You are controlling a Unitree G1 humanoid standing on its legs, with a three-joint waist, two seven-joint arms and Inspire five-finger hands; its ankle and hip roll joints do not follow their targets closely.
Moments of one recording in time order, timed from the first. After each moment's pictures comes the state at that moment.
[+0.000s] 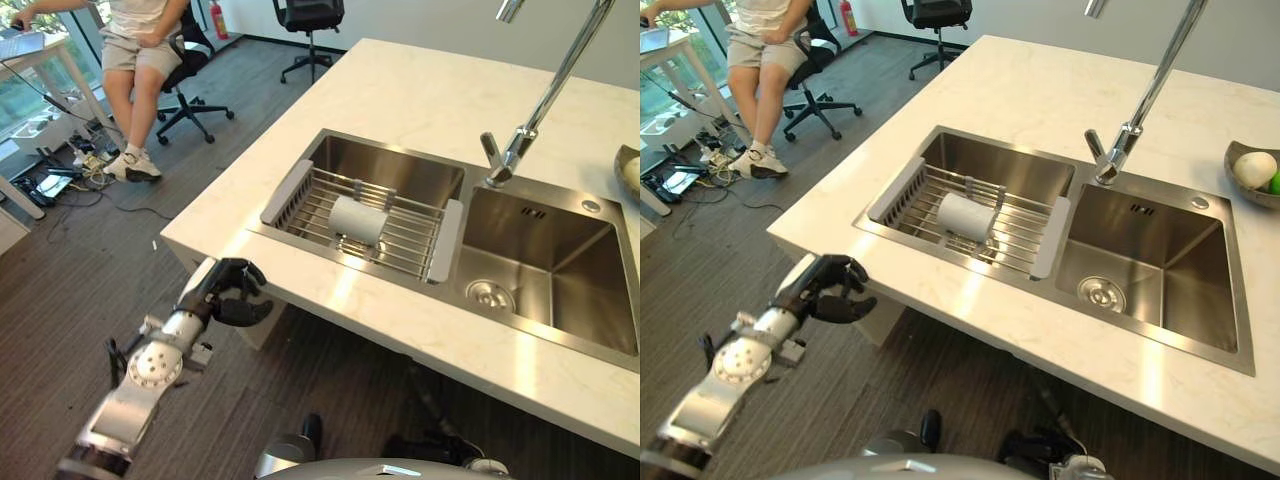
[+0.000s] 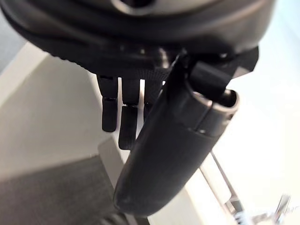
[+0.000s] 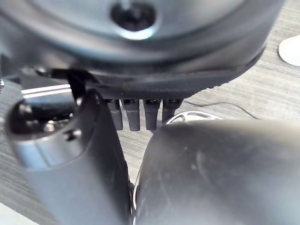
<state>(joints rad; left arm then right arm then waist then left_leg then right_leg) 0.01 0.78 -0.18 -0.09 0.02 0.06 -0.03 -0.02 -0.21 0.16 1.33 0.32 -0.02 0.12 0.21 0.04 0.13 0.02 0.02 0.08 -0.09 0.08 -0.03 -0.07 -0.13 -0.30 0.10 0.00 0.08</state>
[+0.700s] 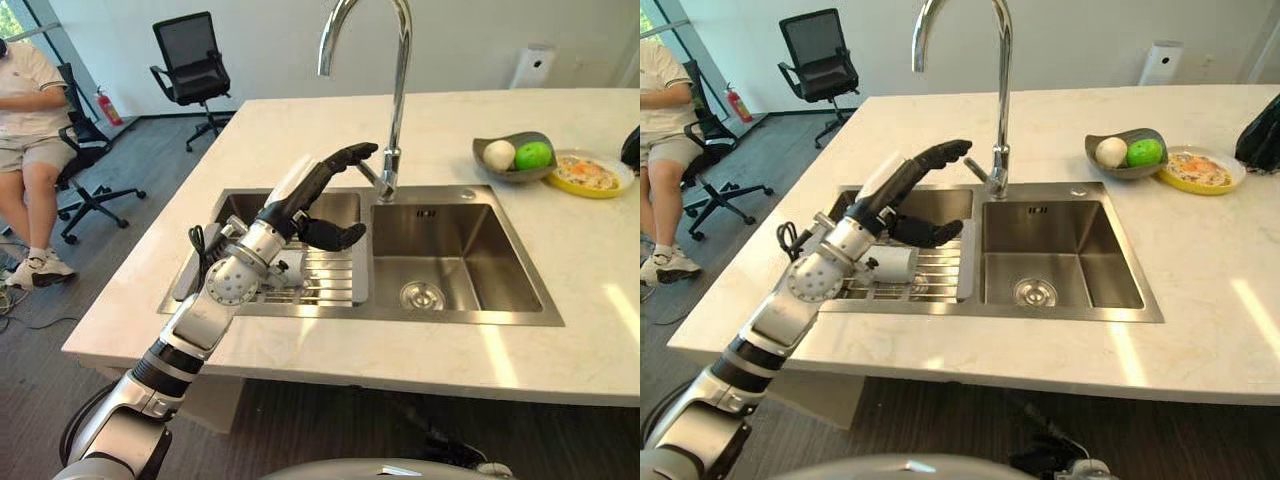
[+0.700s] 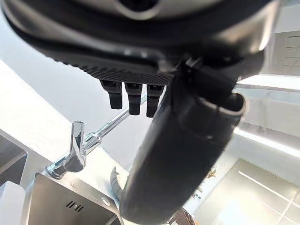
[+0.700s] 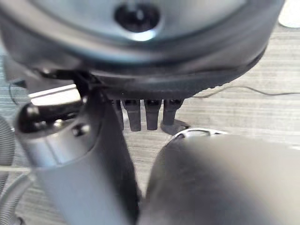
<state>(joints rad) -0.40 0.53 -0.36 -0.08 -0.01 -0.12 -0.04 0.02 -0.25 0.24 1.31 0.32 0.00 0.15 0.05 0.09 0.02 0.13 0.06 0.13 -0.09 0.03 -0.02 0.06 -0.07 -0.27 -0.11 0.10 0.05</state>
